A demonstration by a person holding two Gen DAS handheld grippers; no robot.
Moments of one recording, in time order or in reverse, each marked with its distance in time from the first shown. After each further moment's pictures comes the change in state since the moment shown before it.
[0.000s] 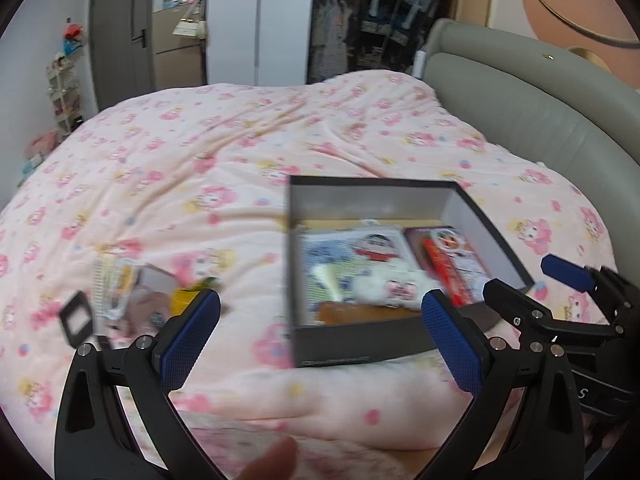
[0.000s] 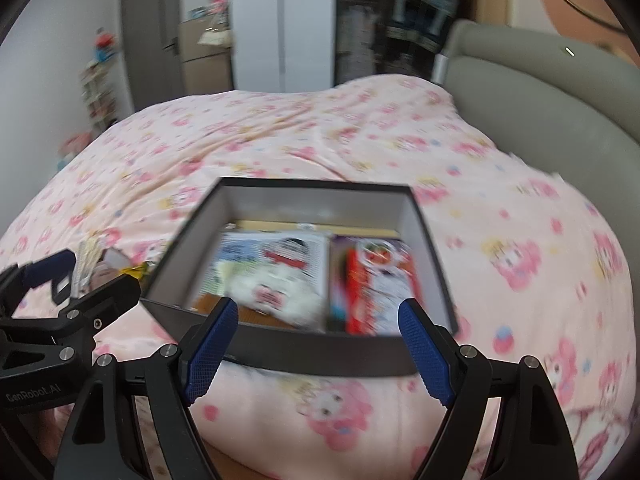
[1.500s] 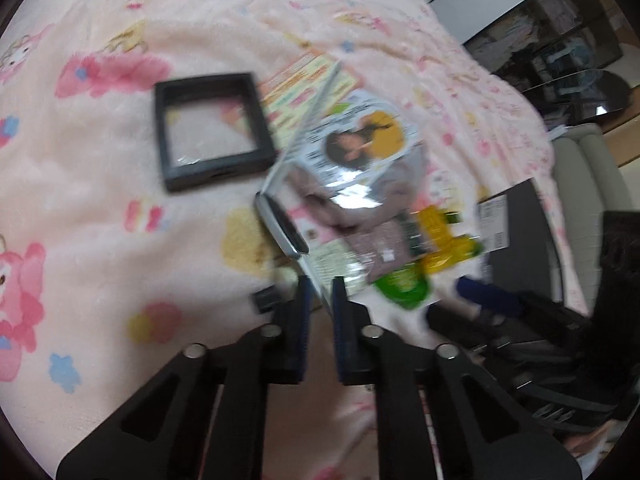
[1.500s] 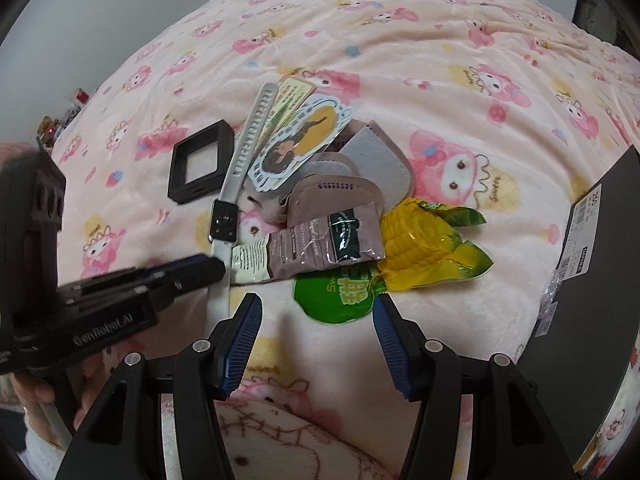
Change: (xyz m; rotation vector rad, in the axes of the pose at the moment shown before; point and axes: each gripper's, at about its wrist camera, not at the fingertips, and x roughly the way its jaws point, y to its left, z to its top) left arm 0.078 0.279 -0.103 -0.689 0.319 -0.099; right arm 0.155 0.283 0.000 -0.415 0.520 0.520
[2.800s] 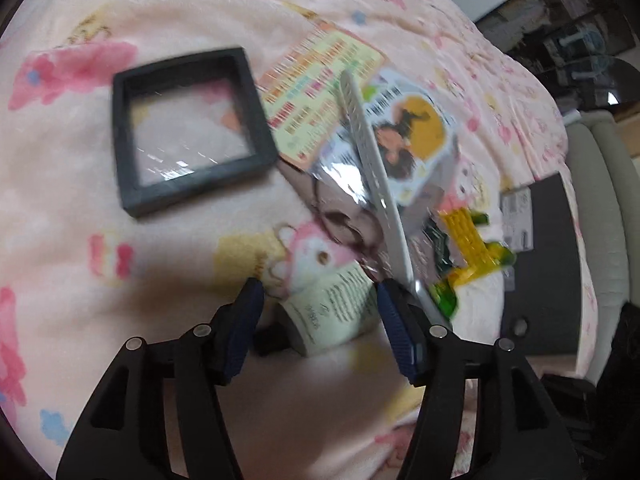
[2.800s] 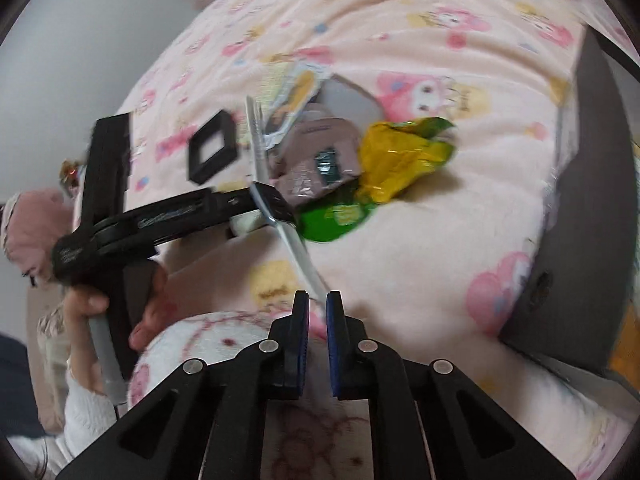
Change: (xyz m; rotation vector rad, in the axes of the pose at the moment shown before) left arm 0.040 0.010 0.013 0.014 0.115 0.037; right arm -0.019 -0.036 -0.042 0.198 0.025 0.136
